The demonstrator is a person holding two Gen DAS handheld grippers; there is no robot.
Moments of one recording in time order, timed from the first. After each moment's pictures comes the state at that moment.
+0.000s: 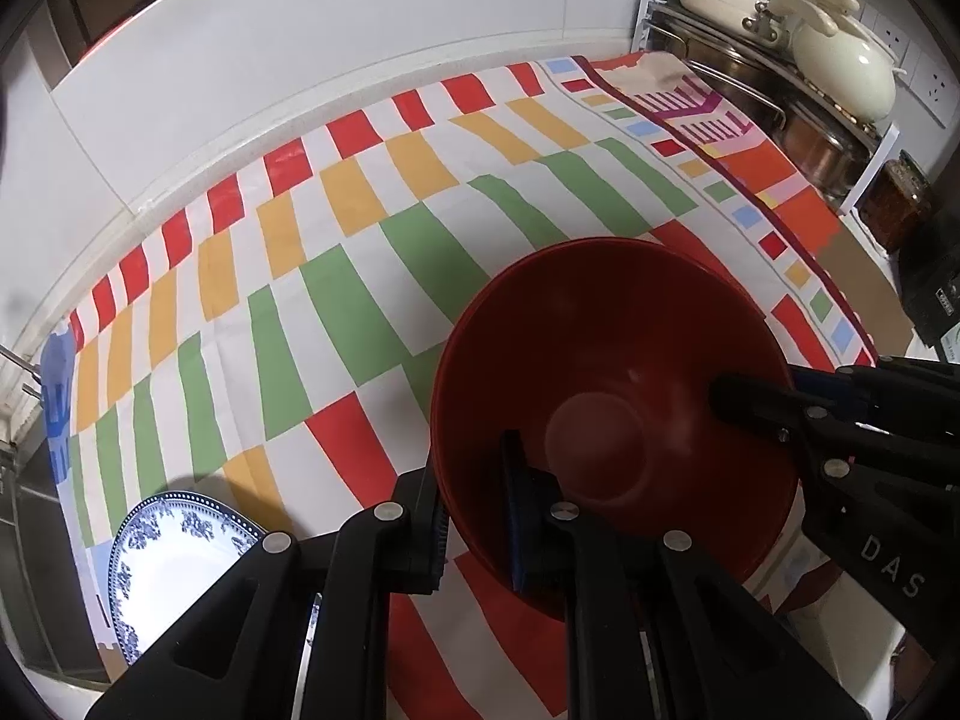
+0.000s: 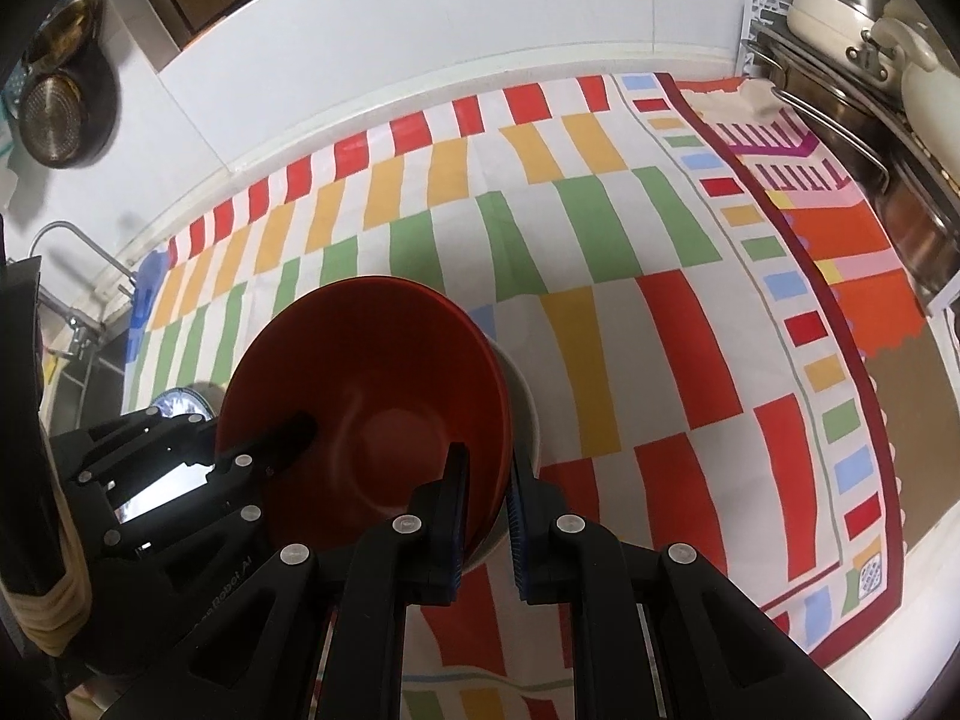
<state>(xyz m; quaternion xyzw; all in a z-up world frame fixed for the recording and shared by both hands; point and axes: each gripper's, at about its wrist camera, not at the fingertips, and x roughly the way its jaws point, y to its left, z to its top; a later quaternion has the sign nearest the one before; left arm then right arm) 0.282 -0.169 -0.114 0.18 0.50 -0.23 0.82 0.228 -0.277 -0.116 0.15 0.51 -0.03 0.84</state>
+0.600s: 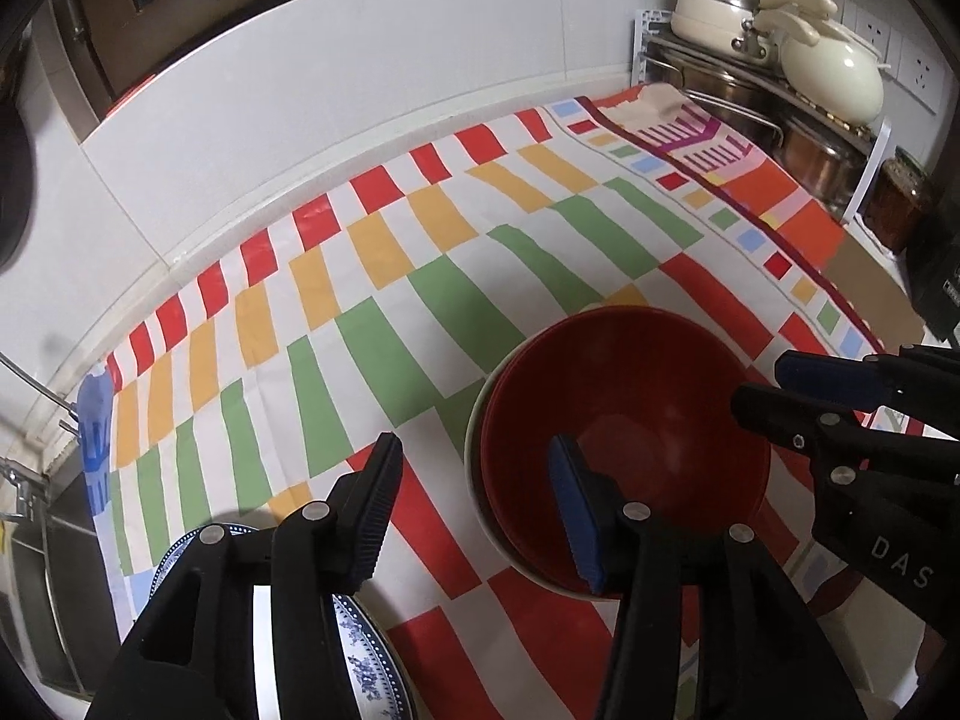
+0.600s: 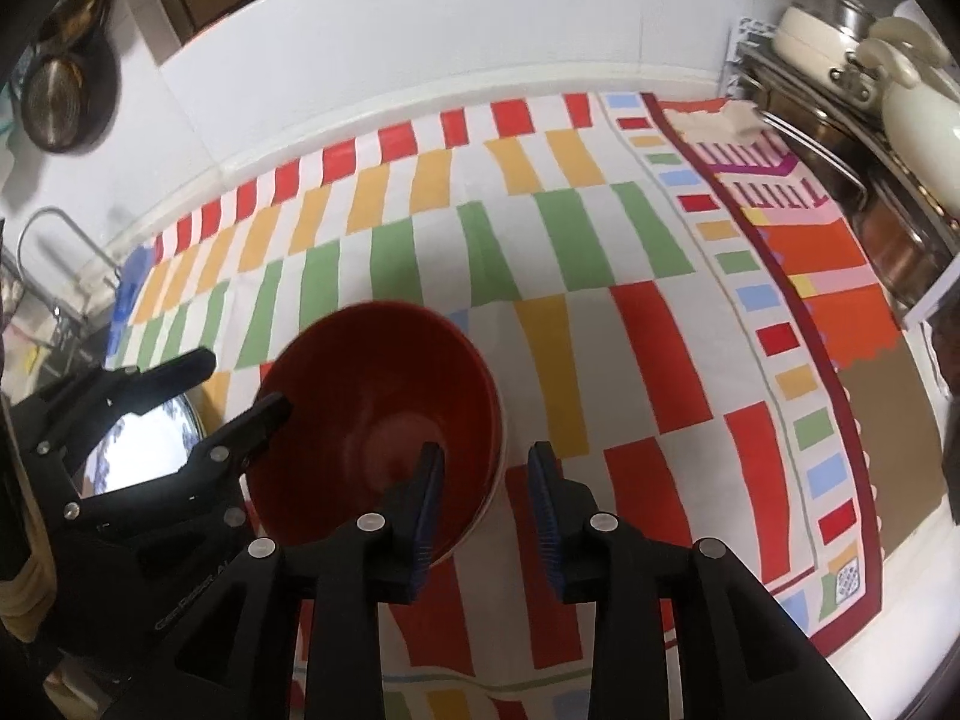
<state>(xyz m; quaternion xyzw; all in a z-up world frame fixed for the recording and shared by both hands) 0.273 -0.164 -0.091 0.20 0.44 -0.22 0.84 0.215 -0.277 -0.110 0.12 0.49 -0.05 0.86</state>
